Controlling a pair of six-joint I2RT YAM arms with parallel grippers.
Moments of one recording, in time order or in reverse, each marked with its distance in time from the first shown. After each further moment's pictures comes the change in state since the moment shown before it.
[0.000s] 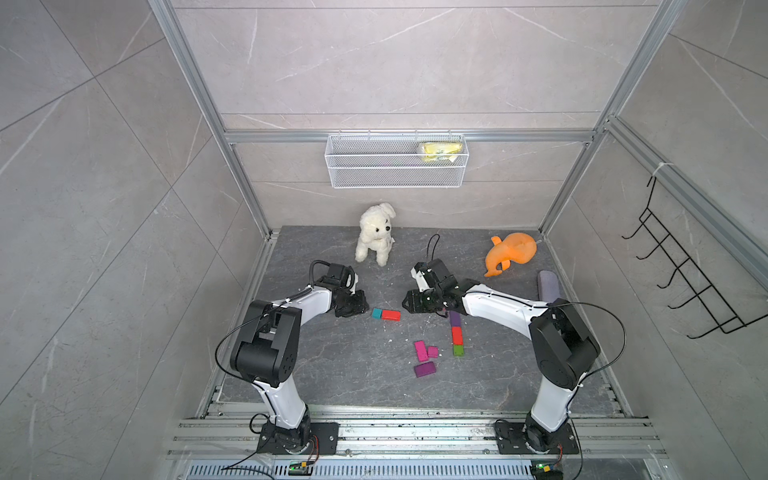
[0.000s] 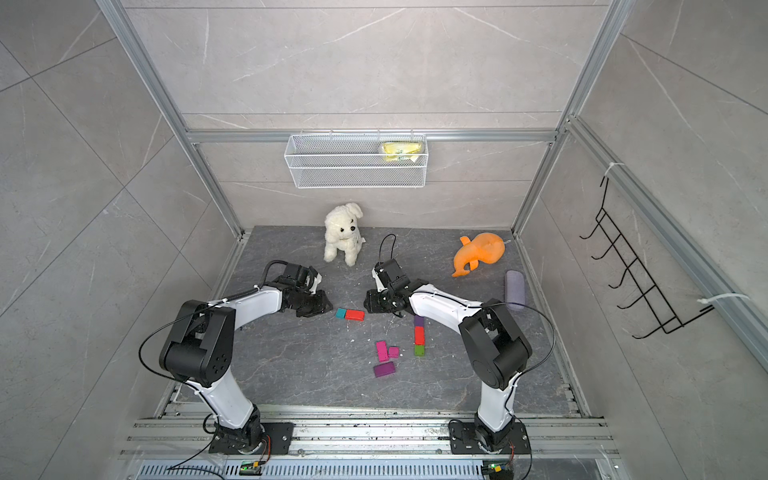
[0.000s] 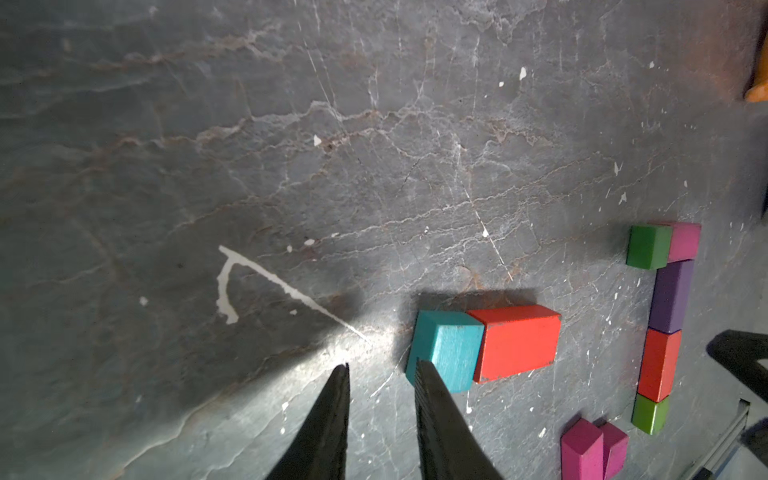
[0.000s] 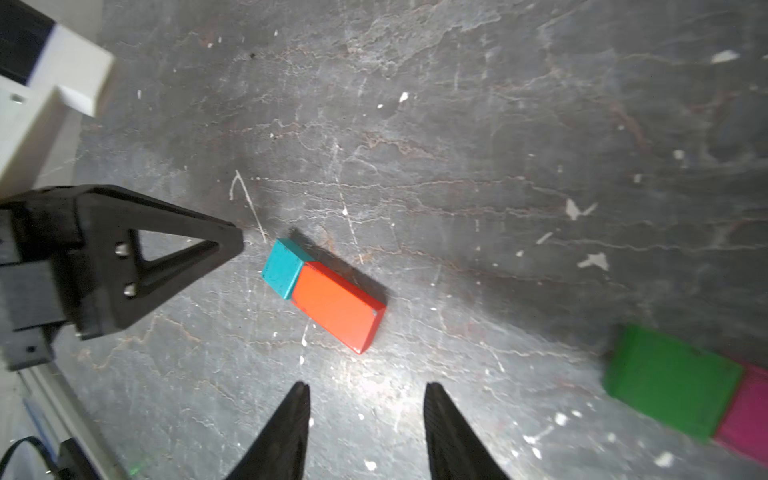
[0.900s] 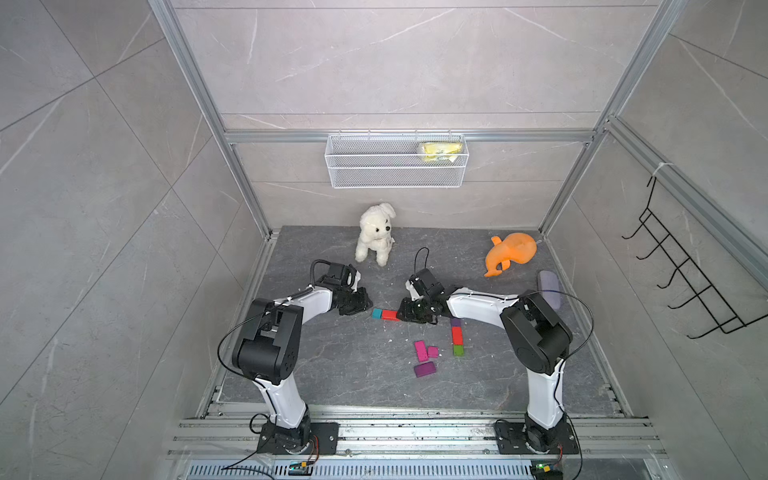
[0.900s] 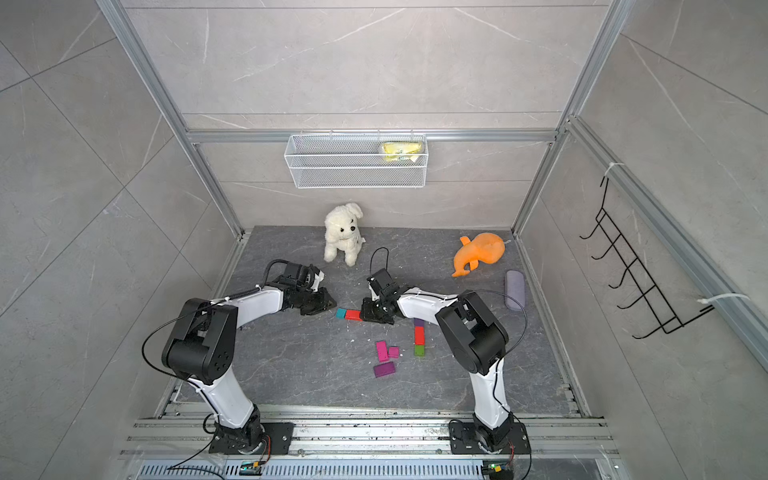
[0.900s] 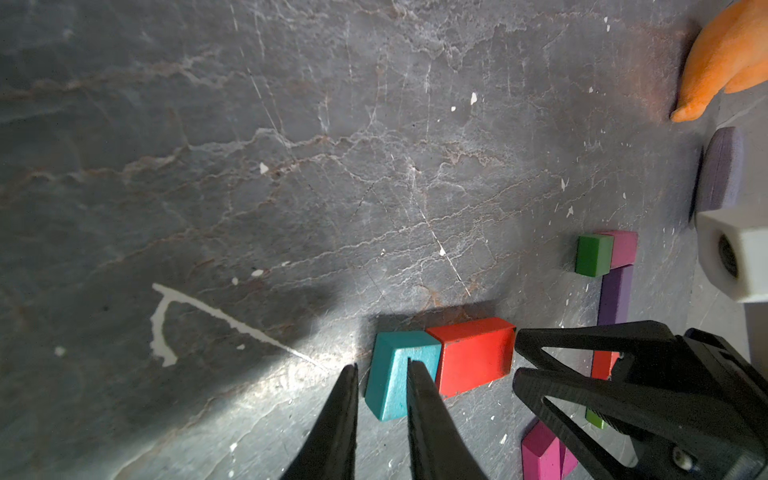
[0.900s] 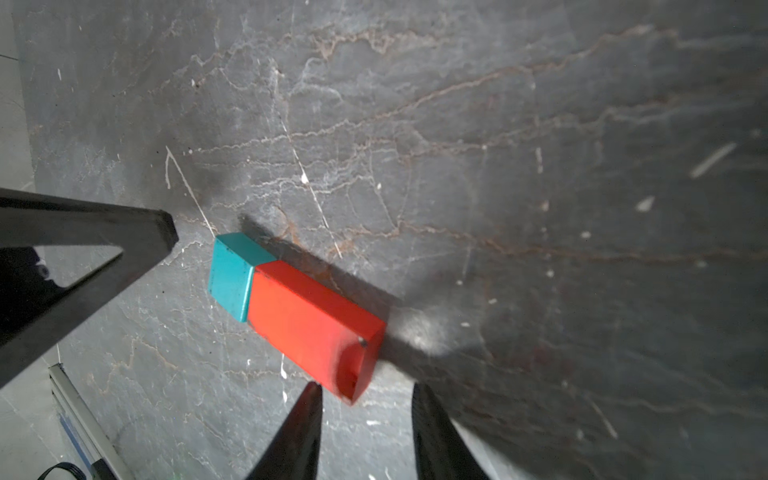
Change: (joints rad) left arm 0.002 0.016 0.000 0.066 0.077 -0.046; right arm 0.030 0.167 0.043 0.023 -0.042 0.132
